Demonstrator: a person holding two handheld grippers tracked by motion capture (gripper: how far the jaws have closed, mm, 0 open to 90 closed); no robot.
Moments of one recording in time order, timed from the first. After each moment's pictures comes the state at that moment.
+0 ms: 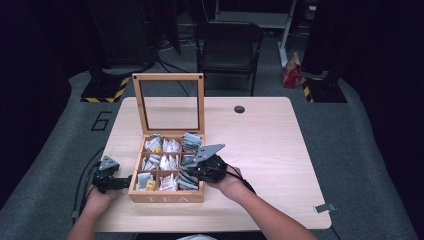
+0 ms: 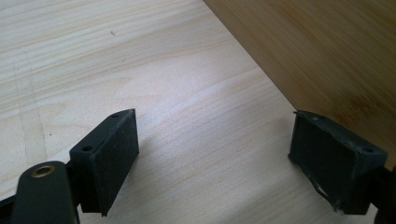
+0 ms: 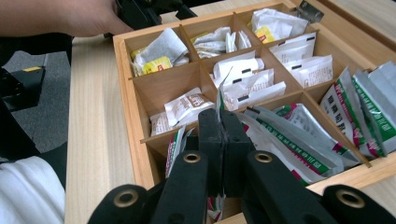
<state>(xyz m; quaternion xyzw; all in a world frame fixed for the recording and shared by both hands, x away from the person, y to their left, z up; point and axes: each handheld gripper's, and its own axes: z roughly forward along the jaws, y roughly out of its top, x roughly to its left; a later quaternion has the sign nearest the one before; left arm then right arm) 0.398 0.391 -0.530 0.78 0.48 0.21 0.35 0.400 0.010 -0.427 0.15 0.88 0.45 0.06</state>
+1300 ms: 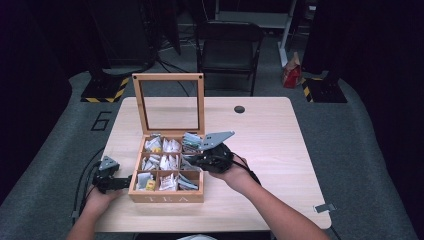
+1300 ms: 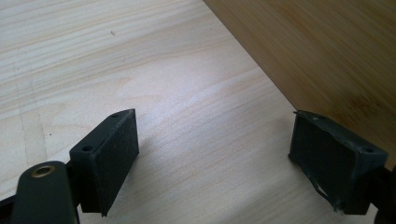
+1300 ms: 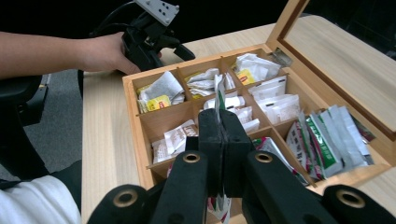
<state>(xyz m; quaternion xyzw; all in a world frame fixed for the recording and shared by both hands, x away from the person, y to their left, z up) 0.398 0.391 -0.530 0.78 0.48 0.21 0.35 0.402 -0.005 -0.379 0.15 0.86 0.47 0.07</state>
